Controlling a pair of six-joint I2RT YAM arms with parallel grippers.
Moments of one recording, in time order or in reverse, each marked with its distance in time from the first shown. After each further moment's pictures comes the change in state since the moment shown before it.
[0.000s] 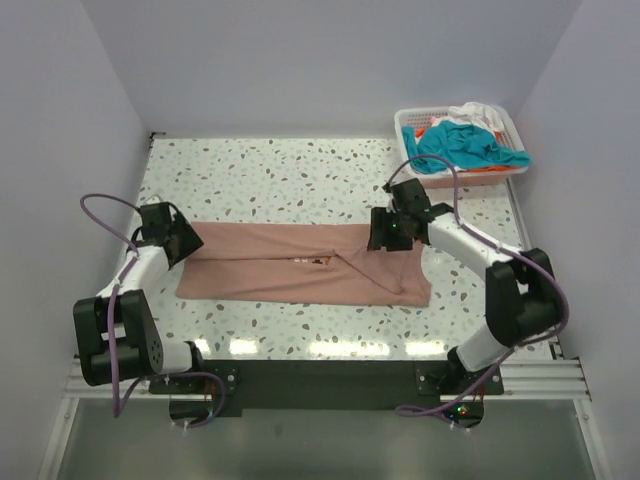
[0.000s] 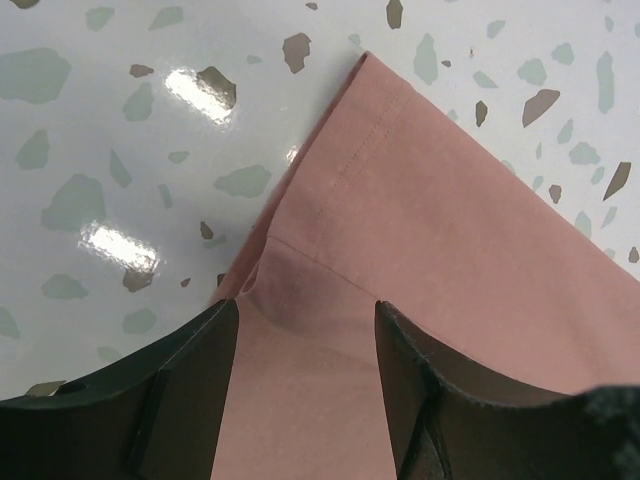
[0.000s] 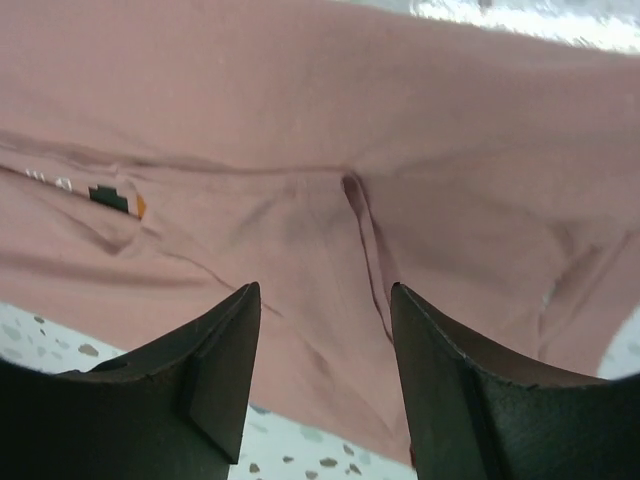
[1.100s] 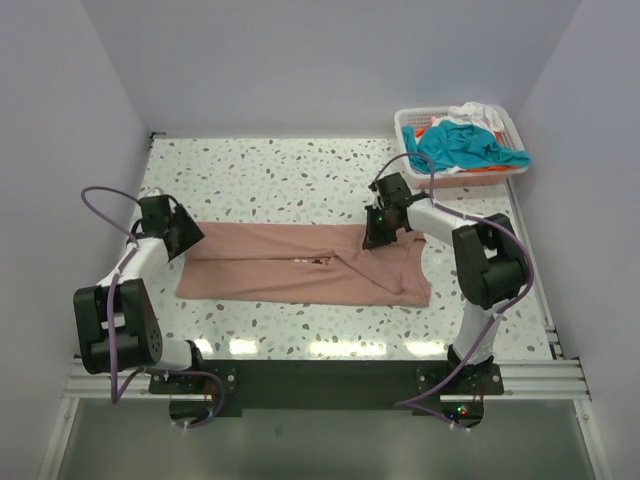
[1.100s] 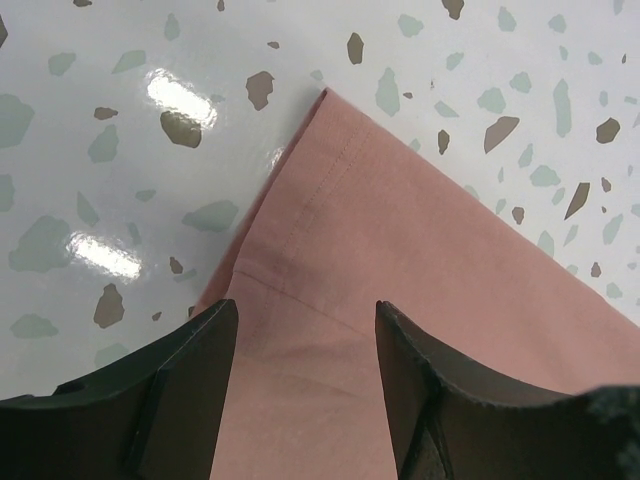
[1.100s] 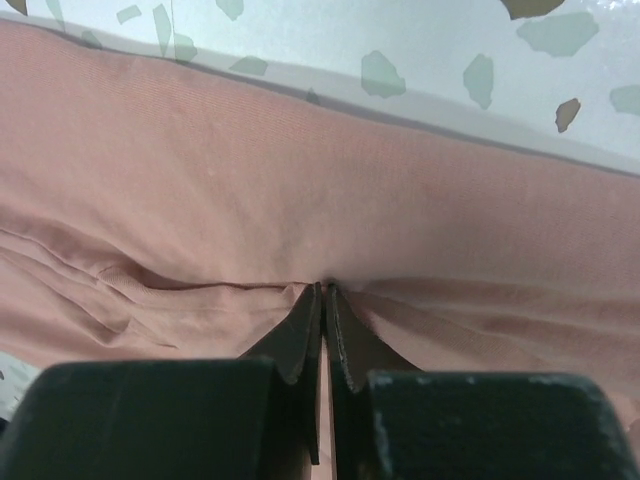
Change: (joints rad) left arm -0.003 0.074 0.063 0.018 0.039 -0.008; right arm 0.000 0.339 0.172 0.069 -0.091 0.011
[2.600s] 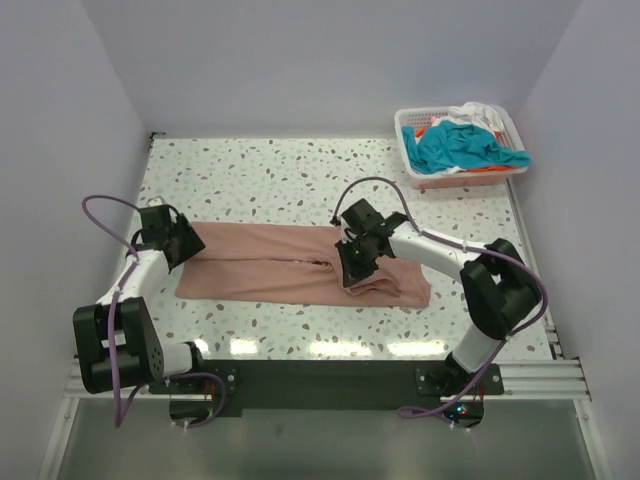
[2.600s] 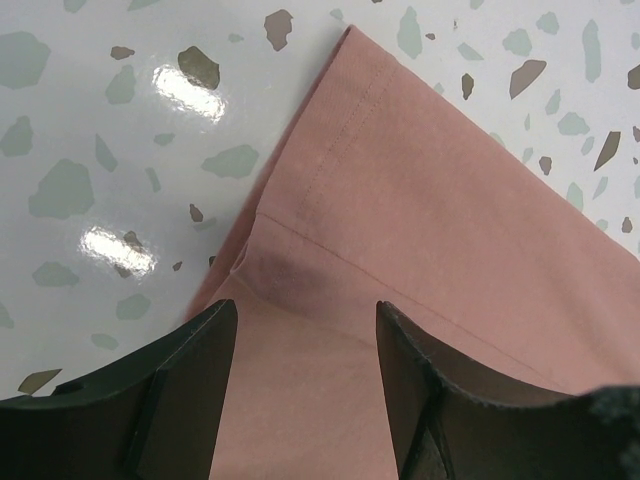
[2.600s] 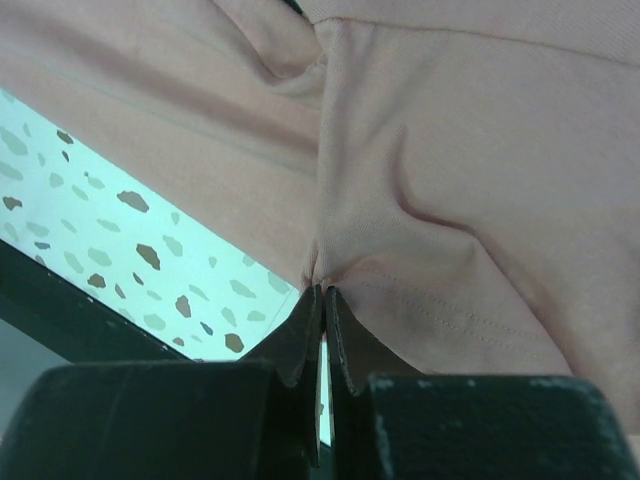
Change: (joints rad) left arm 0.000 -0.106 -0.085 -0.030 0.000 0.031; right arm 0.285 -0.185 -0.090 -0.185 -0.040 -0.058
